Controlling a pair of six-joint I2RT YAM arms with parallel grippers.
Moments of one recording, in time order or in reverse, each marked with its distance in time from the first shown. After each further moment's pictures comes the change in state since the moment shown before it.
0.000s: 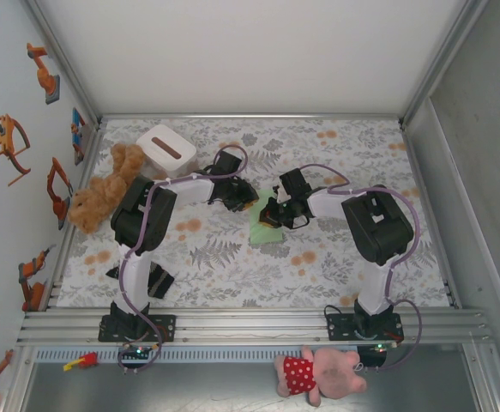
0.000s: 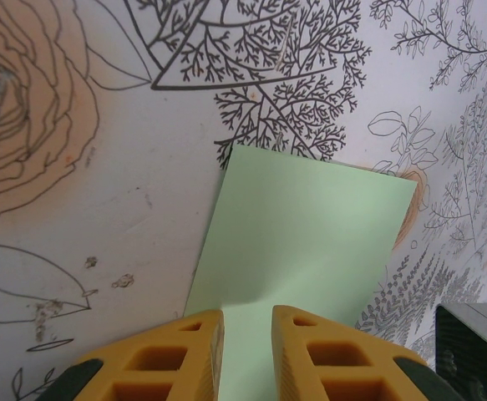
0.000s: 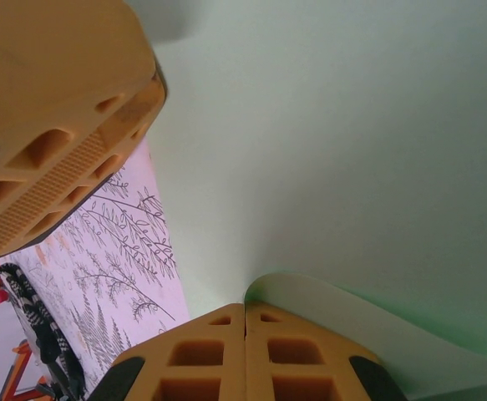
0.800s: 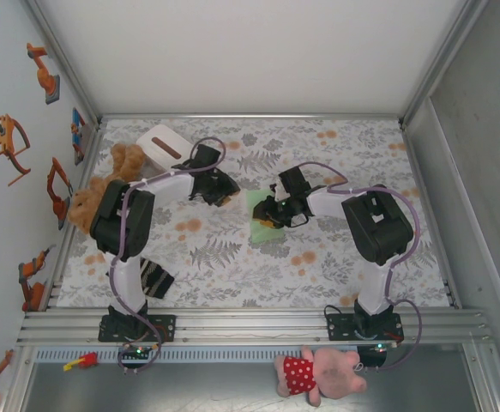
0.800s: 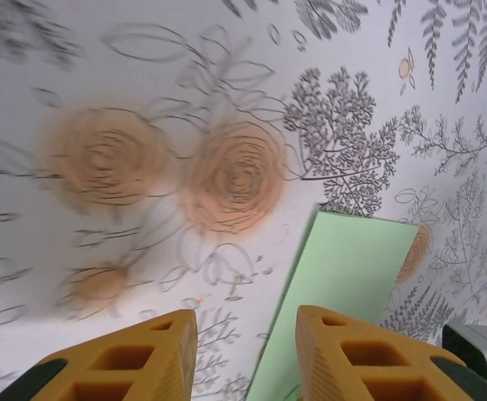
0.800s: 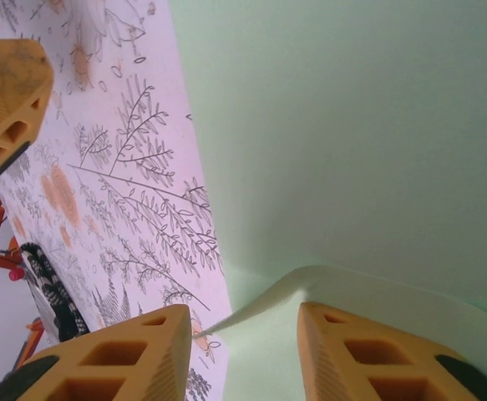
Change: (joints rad) left arm 0.120 -0.157 -0.088 -0.094 -0.076 0.032; right arm 0.001 0.002 0.019 0.004 -0.052 -0.030
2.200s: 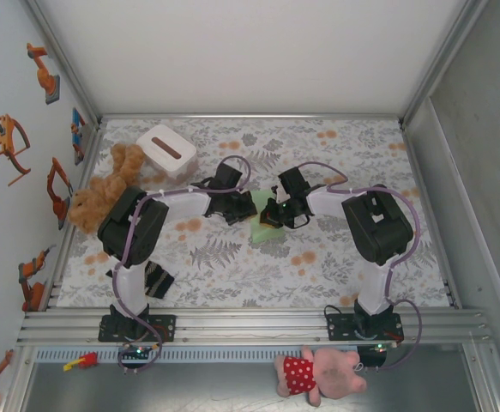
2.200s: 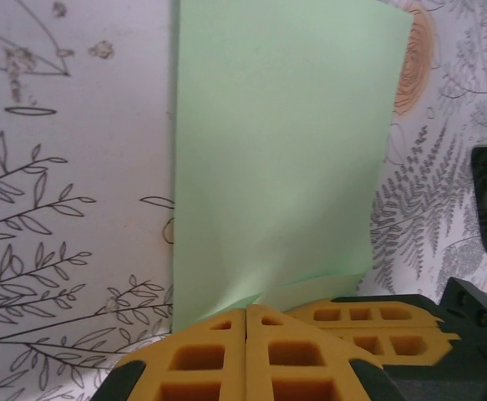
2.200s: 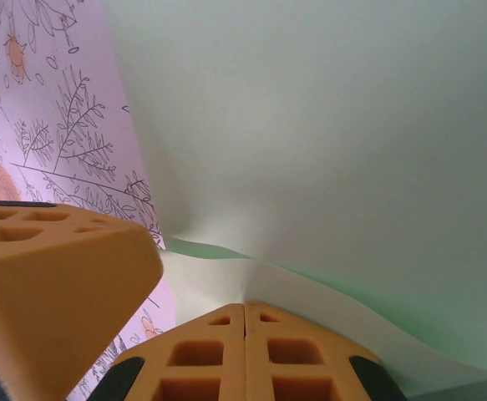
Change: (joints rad) left arm -0.182 0.011 -0.106 0.159 0.066 0.052; right arm 0.002 0.001 0.013 -0.087 0.074 -0.049
